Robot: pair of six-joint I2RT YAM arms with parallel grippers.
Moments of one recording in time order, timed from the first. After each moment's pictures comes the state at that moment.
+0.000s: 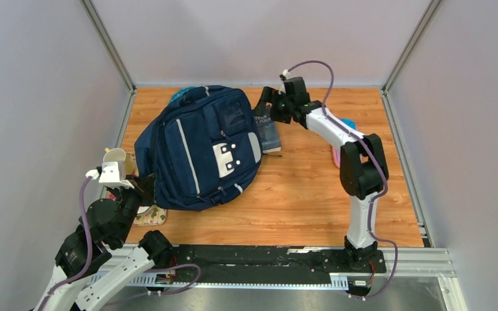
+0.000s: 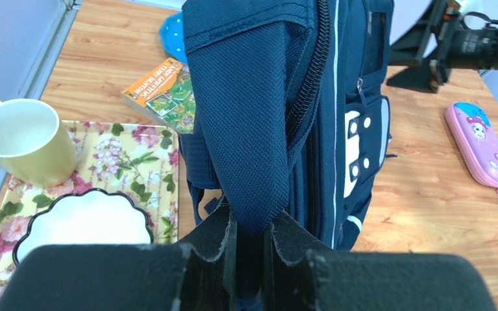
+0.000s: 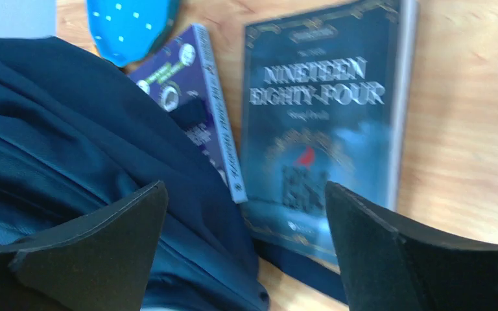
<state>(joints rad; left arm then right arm) -0.75 0.20 0.85 -0.80 -0.63 -0.35 0.36 1.98 1.58 -0.26 -0.26 0.57</state>
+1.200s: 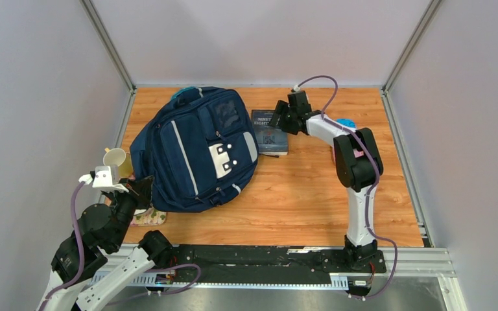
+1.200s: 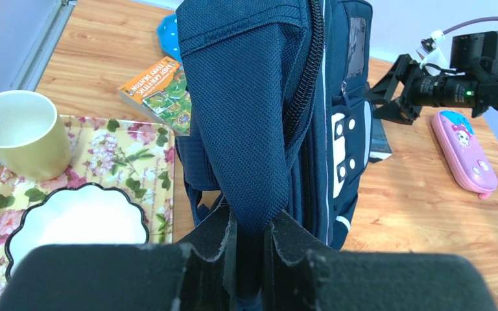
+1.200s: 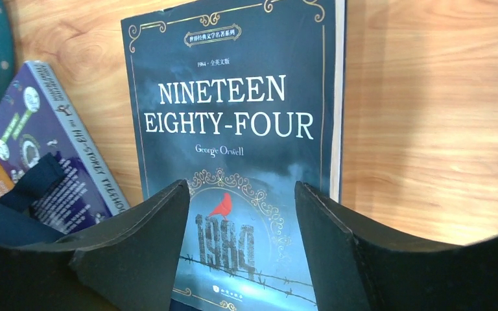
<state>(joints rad) -0.75 0.15 0.86 -0.83 -0.63 -0.38 0.35 2.15 1.57 -0.17 -0.08 0.63</state>
